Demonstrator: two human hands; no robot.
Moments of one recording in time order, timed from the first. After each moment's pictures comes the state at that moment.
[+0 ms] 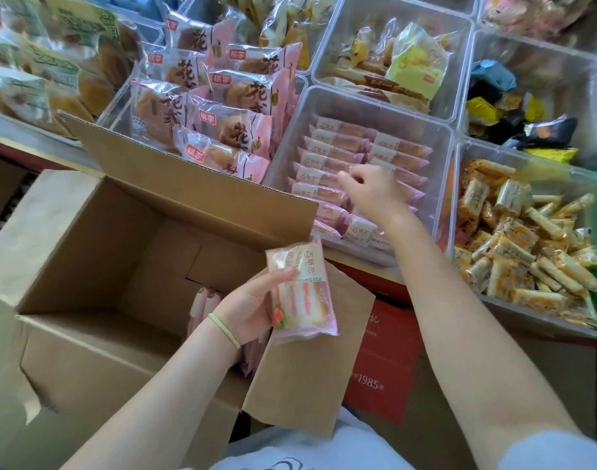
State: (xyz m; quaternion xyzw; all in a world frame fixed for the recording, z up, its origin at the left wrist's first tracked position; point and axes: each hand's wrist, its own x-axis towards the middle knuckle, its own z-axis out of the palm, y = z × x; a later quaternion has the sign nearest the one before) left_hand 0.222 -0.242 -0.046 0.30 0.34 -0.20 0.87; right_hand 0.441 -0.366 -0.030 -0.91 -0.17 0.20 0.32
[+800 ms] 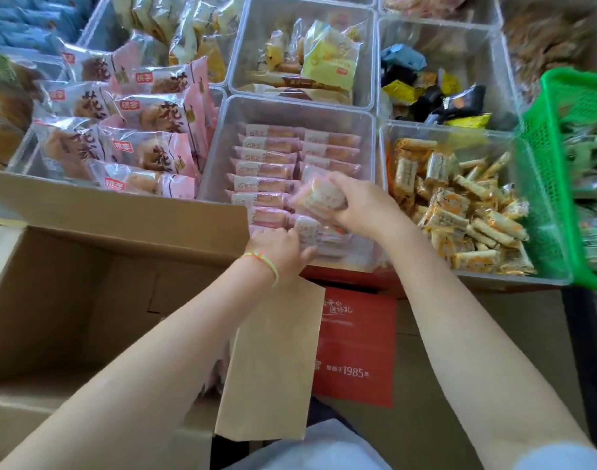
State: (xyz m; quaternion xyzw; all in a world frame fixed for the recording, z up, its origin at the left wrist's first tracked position) left_hand 0.352 -0.305 -0.051 0.96 0.01 -0.27 0.08; right_hand 0.439 -0.458 -0.016 -0.94 -0.20 0.21 0.20
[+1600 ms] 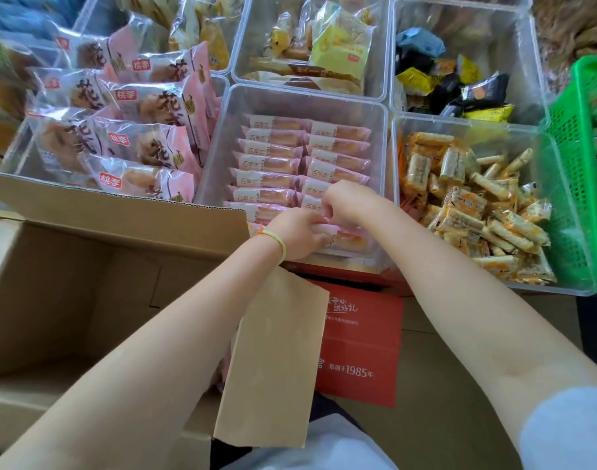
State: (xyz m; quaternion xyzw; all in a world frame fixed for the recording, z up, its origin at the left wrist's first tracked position) left_hand 0.386 -0.306 -0.057 0.92 0.04 -0.27 0.30; right_hand 0.473 -0.421 -0.060 -0.91 -0.28 0.31 -0.05
